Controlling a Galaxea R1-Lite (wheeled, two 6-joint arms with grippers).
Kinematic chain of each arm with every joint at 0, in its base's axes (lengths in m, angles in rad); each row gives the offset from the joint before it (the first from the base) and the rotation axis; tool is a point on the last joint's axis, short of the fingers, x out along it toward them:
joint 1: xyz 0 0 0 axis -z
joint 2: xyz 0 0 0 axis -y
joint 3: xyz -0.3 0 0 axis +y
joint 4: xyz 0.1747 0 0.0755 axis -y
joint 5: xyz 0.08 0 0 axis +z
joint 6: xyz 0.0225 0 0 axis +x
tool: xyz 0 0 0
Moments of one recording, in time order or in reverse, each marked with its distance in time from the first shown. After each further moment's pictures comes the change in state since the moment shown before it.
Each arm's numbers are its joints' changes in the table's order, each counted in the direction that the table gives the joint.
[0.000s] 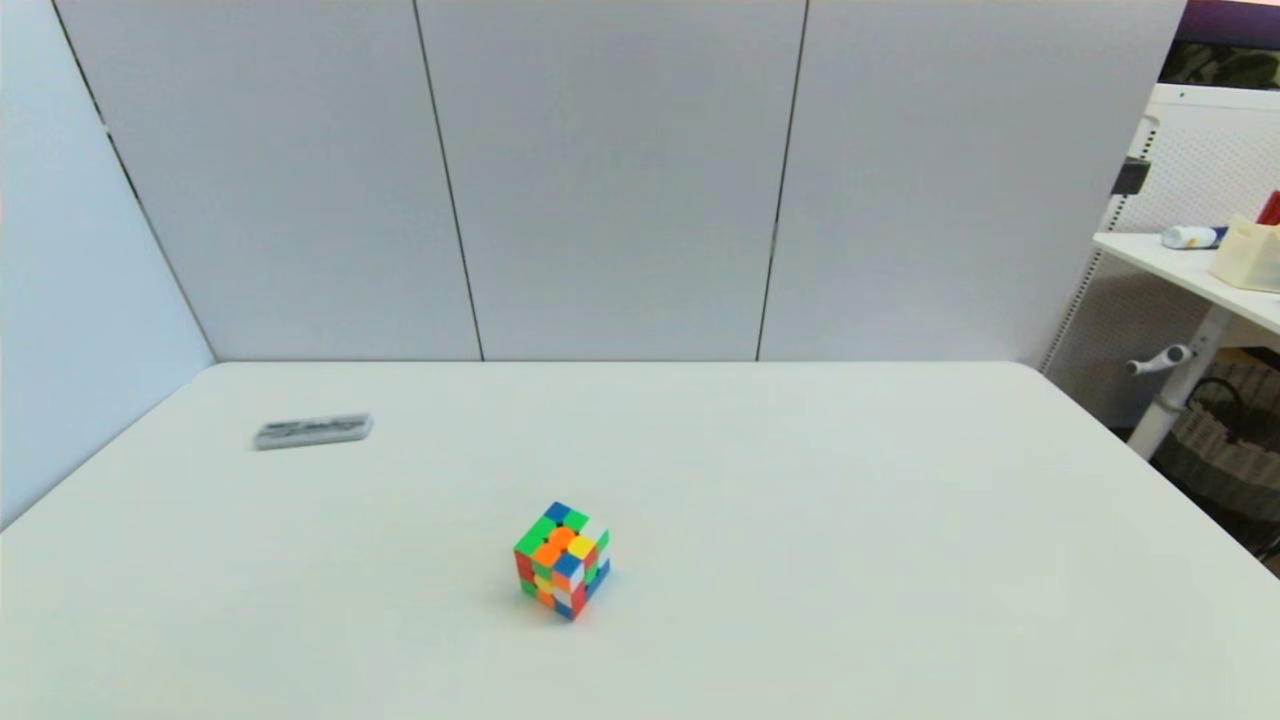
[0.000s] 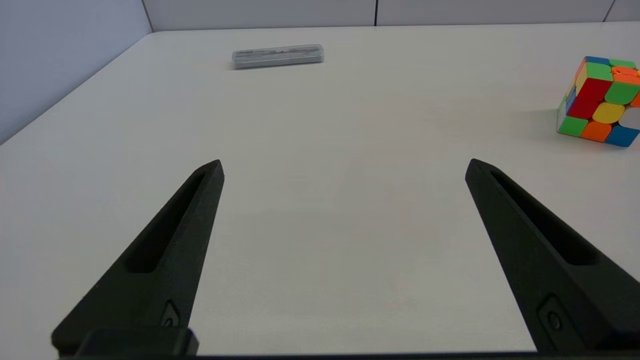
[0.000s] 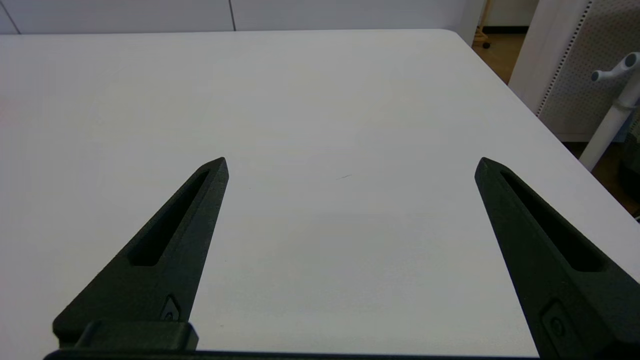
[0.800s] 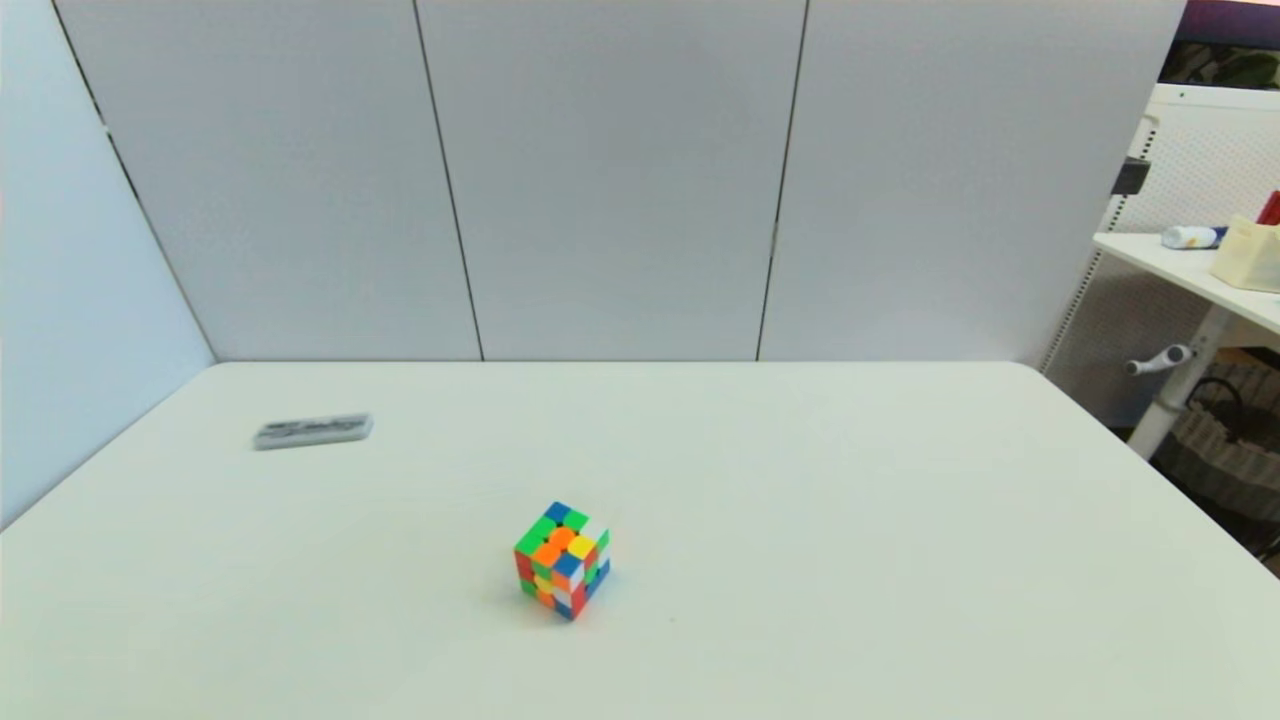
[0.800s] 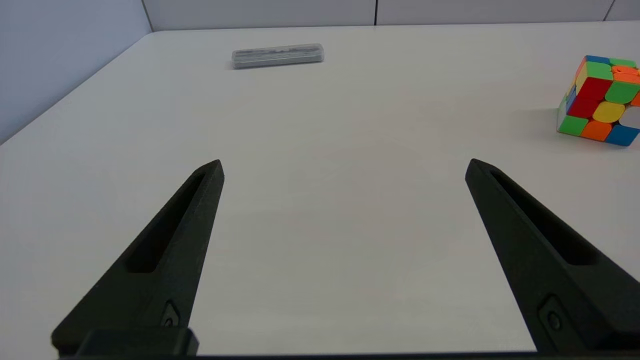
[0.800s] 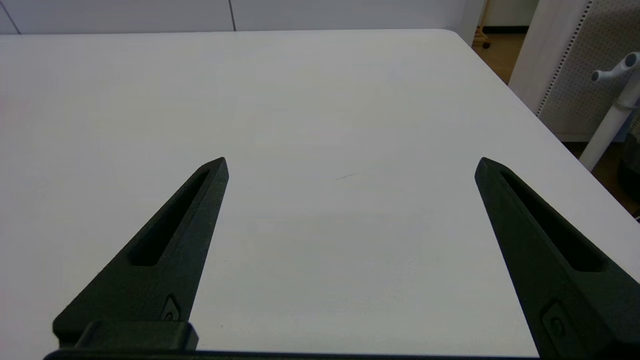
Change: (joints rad) left arm 0.000 -0.007 -0.001 -0.001 0.001 0.001; right arm 0.000 0.000 0.000 0.000 0.000 0.000
